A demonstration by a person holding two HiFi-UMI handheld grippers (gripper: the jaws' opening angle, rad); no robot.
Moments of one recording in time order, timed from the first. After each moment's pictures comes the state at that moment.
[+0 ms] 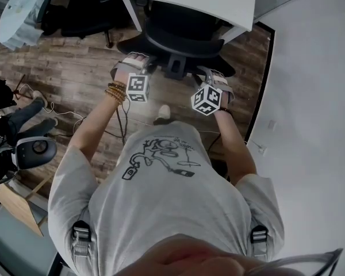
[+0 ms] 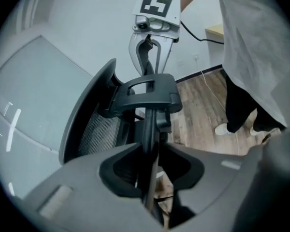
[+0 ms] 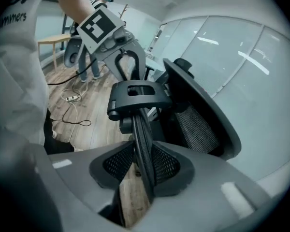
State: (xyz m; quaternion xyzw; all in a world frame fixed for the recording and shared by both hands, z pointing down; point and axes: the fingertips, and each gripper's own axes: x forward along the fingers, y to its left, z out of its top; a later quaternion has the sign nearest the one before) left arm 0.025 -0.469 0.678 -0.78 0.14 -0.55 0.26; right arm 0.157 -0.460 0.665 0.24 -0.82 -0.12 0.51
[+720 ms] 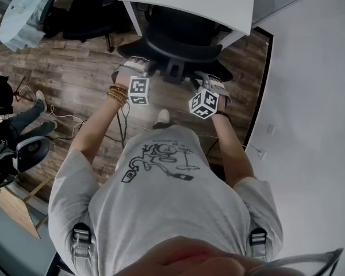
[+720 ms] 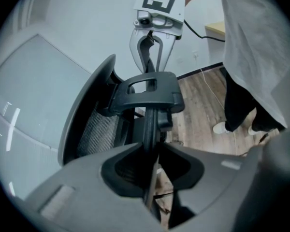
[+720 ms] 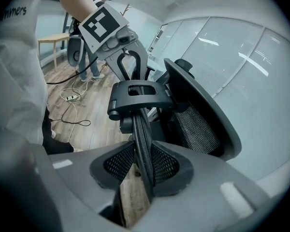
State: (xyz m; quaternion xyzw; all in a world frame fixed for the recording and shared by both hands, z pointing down) left arm 0.021 -0.473 0.675 -0.77 0.14 -0.56 0.26; right arm 0.154 -0.456 0.668 0.23 -0.82 -0.12 0.51
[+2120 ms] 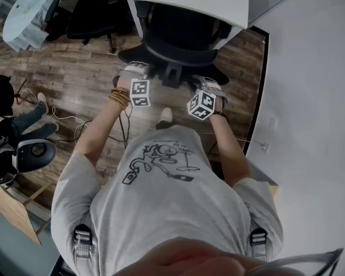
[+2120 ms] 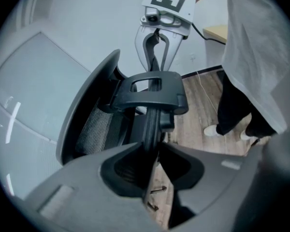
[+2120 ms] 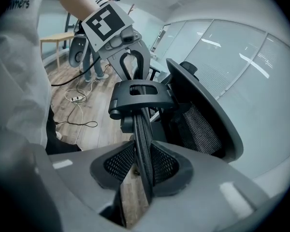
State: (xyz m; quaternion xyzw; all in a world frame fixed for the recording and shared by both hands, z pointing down) left arm -0.006 -0.376 0.682 -0.77 0.15 -0.57 0.24; right arm 0.125 -0.354 0.674 0.23 -0.82 -0.12 0.52
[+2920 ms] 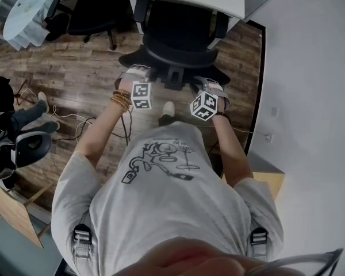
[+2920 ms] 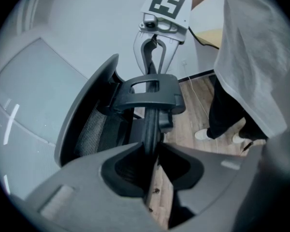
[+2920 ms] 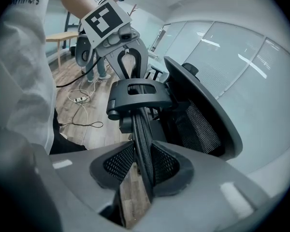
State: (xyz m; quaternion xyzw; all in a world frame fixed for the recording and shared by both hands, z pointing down) left arm -0.008 -0.267 0.682 -0.79 0.13 -0.55 0.24; right arm 0.124 -0.250 0.677 0.24 -0.81 -0.12 0.52
